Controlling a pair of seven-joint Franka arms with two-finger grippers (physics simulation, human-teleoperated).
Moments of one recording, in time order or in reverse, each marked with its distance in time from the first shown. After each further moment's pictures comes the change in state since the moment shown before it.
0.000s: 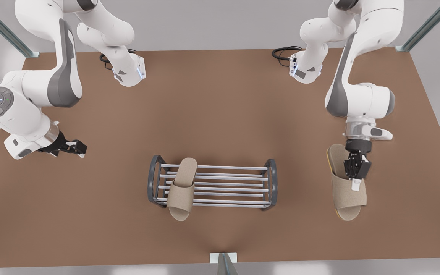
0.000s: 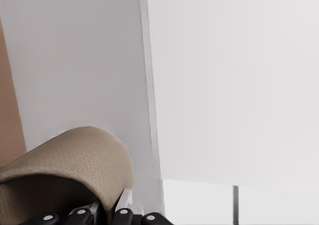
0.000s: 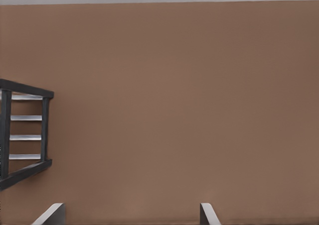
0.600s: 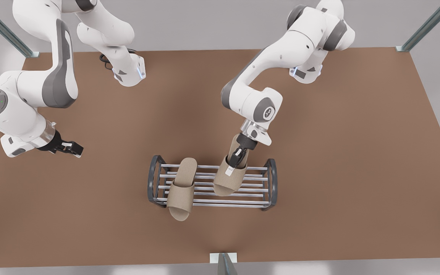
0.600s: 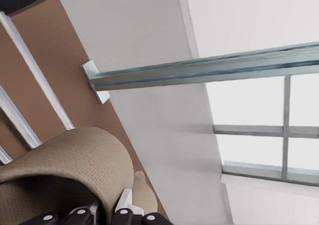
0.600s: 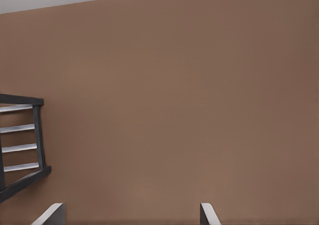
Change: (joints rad) left arm -0.789 0.442 0.352 0.450 0.000 0.196 -0.107; right arm -0.015 0.000 -0.010 -0.001 0.007 -0.024 0.094
